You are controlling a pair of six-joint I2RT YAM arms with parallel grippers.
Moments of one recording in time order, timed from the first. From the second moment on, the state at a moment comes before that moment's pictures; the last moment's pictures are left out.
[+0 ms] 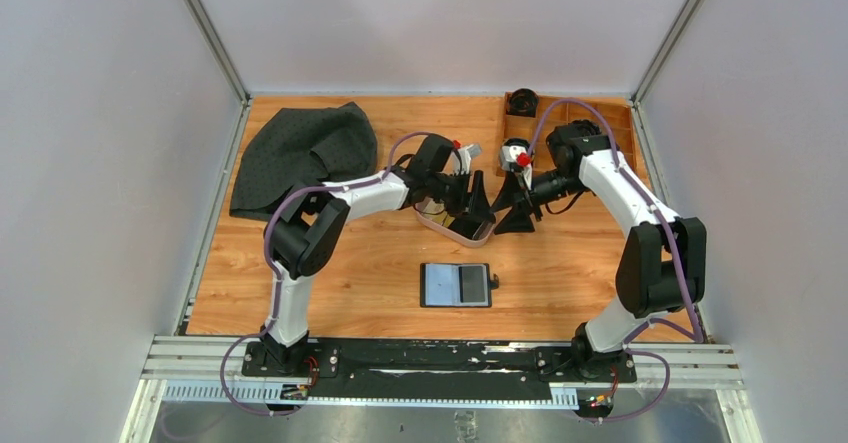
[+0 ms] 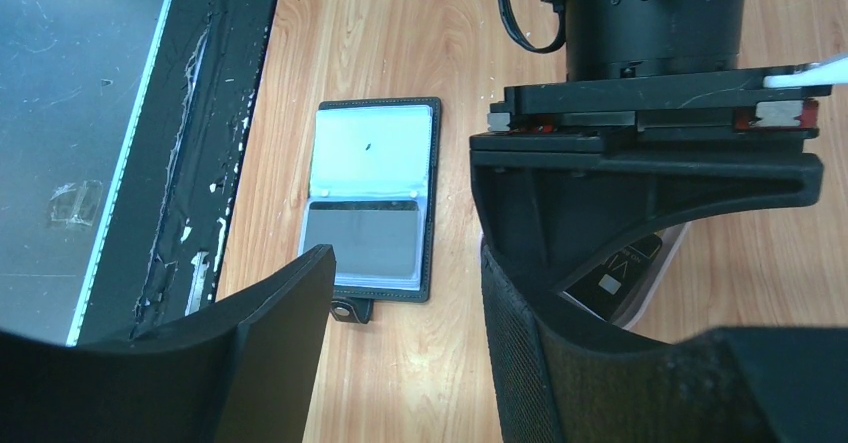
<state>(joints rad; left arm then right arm) -0.69 2.02 1.36 -0.02 0.70 -0.62 0.18 1.60 1.28 -1.23 -1.17 -1.35</state>
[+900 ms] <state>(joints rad) -0.71 2.03 1.43 -0.22 0.51 -0.48 0.17 1.60 1.29 -1.24 -1.18 -1.35</state>
